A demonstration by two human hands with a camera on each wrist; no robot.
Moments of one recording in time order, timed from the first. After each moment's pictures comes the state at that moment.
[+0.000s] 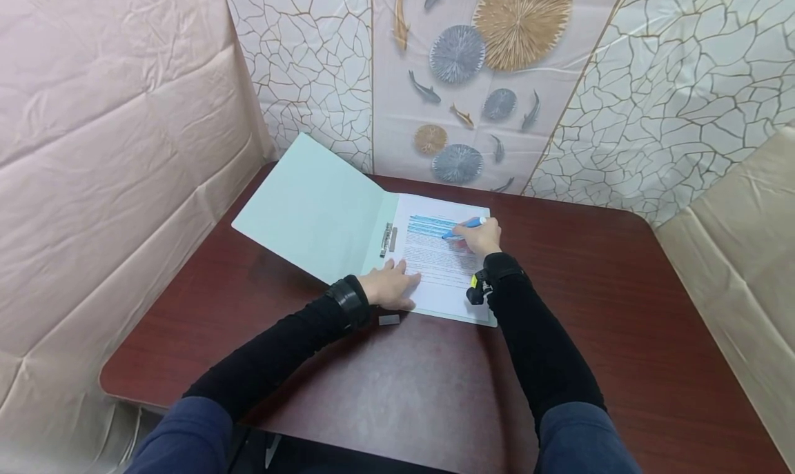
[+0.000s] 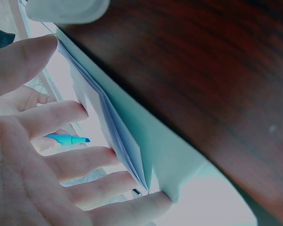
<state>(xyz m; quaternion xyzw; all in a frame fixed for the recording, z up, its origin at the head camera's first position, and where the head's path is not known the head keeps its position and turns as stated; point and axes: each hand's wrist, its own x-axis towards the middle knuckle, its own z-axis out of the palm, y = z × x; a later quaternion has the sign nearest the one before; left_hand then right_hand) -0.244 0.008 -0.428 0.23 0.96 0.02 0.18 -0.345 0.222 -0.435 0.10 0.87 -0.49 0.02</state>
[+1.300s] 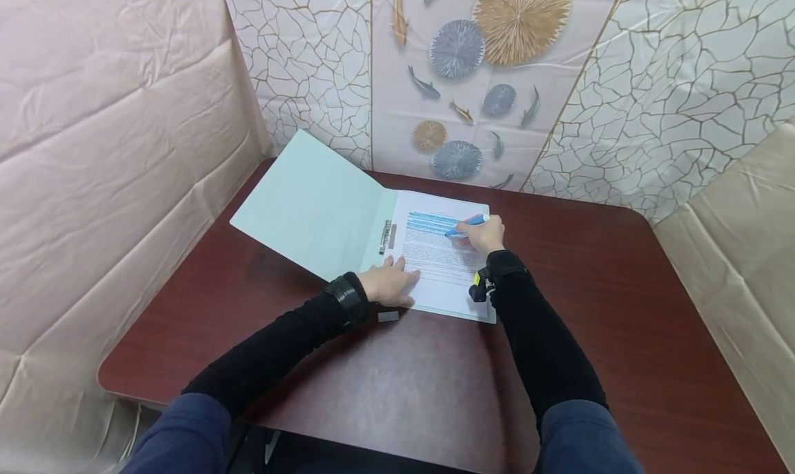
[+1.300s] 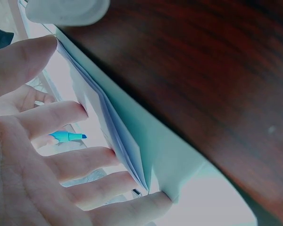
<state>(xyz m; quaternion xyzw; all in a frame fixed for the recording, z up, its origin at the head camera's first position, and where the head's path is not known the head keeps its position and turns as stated) -0.242 0.006 -0.425 0.24 0.95 0.02 0.18 -0.346 0.230 -0.437 0.10 0.88 -0.47 0.02</state>
